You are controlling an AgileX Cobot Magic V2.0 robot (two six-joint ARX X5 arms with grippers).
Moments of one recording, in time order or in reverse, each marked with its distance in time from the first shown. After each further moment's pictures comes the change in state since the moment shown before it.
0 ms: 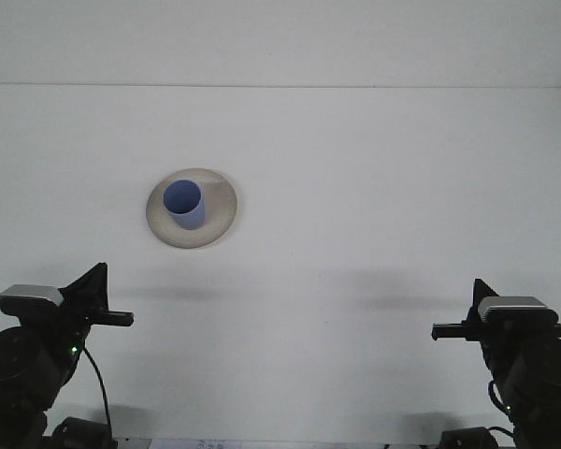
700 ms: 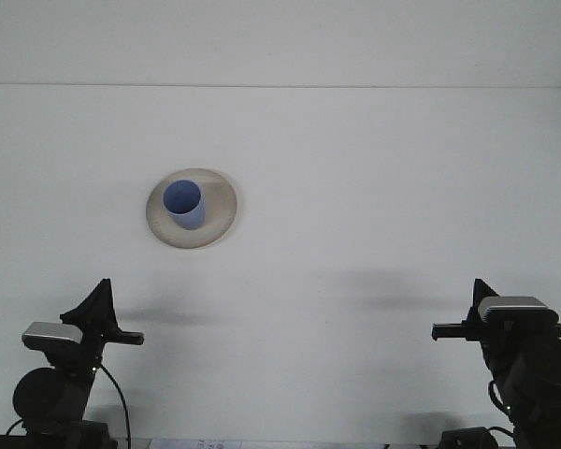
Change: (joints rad) left arm 0.064 -0.369 -0.510 0.363 0.004 0.133; right arm 0.000 0.000 0.000 0.001 0.000 0.000
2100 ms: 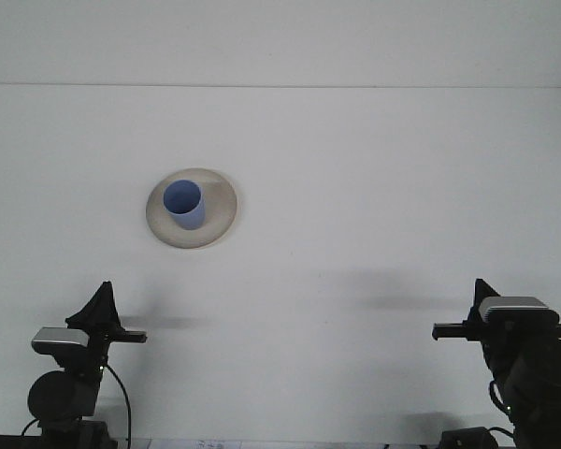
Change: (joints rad) left arm 0.054 -0.059 -0.172 0.166 0.006 -0.008; right arm 0.000 -0.004 0.000 0.002 0.009 0.000
